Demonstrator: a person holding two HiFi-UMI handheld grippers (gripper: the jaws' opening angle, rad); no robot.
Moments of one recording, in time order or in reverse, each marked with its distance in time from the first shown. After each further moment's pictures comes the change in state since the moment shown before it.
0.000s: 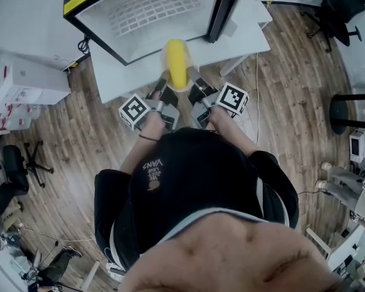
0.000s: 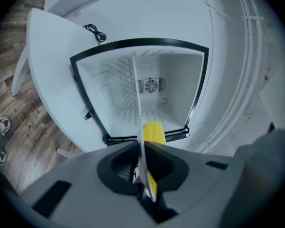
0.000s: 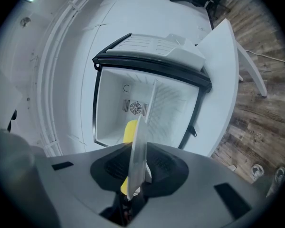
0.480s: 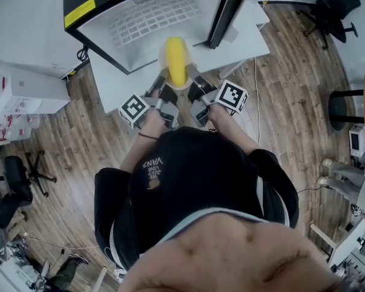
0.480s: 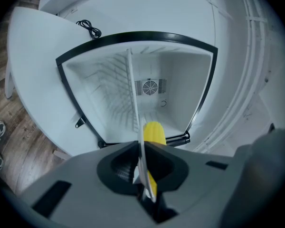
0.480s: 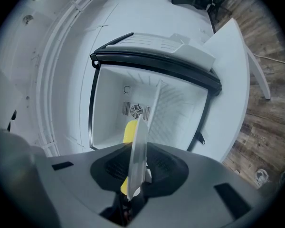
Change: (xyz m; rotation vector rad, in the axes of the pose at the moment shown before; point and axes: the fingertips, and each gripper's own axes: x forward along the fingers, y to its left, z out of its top) left arm 0.035 -0.003 0.043 -0.008 0.024 -0.017; right arm 0.046 0.003 0.024 -0.028 -0.035 -0.024
